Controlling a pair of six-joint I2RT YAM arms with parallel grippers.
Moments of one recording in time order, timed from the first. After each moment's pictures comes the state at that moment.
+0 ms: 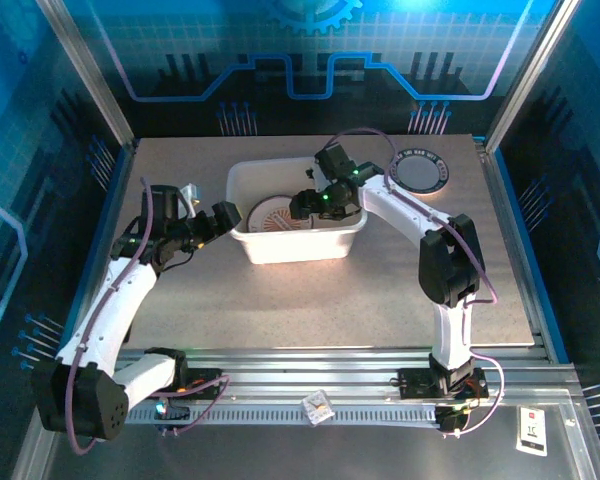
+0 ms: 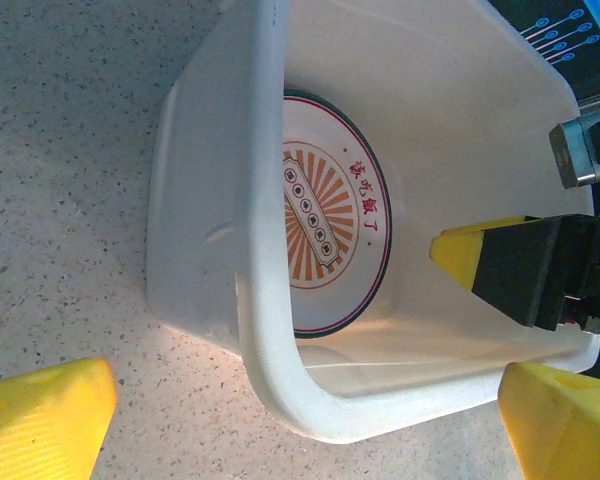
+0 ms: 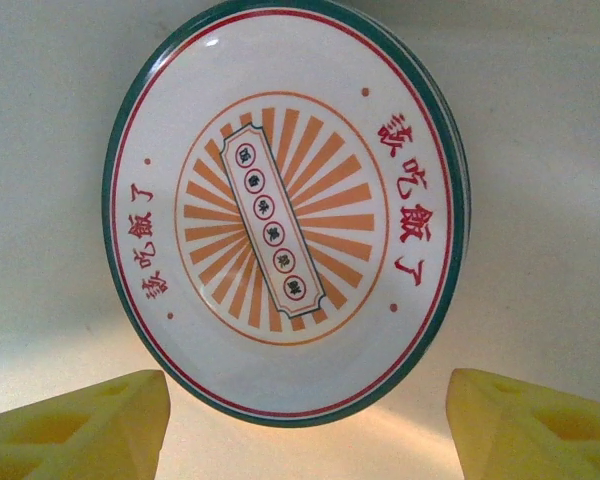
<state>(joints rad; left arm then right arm) -0.07 1.09 0.93 -0.58 0.39 -0.63 0.54 1.99 1.71 -0.78 -0.31 0.42</state>
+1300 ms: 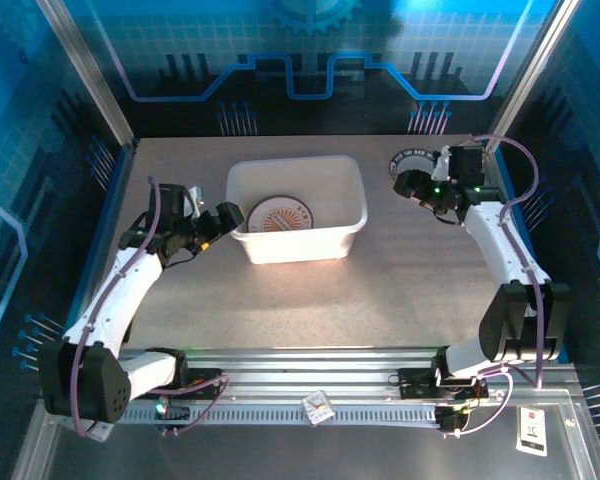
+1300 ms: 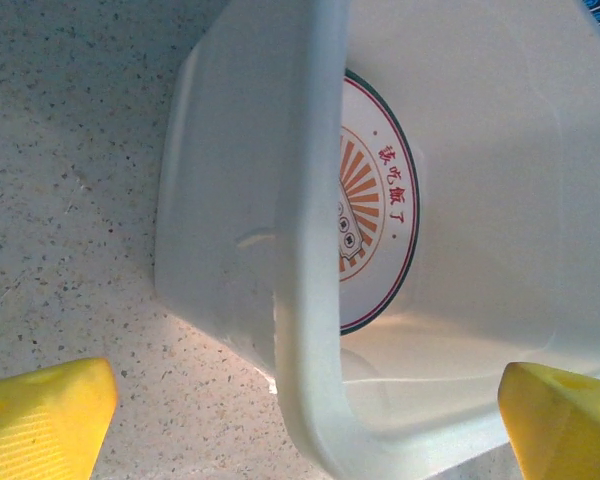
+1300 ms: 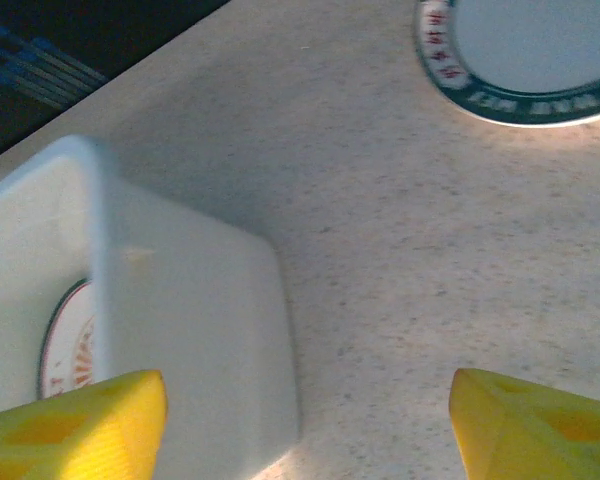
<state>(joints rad) -0.07 1.18 0.93 -0.57 0.41 -0.66 -0.04 1.48 1.22 -0.56 -0.36 0.43</state>
